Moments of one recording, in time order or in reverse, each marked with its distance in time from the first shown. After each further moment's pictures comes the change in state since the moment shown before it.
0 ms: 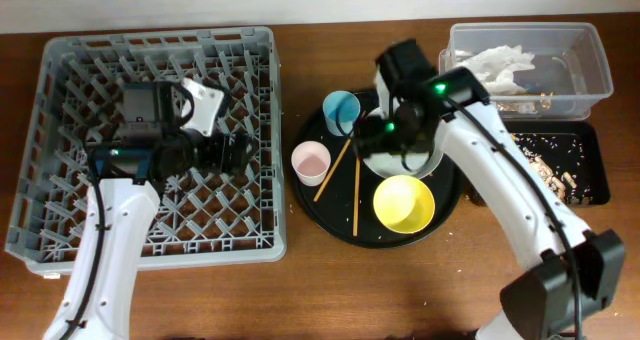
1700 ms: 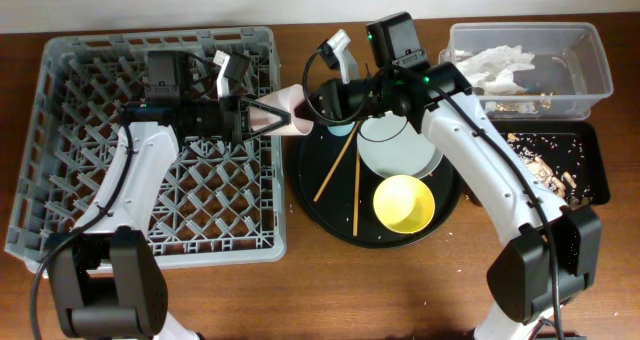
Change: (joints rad) left arm 0.000 0.353 0.136 0.214 1.158 -0.193; right arm -0.001 0.092 0.022 0.482 -0.715 0.033
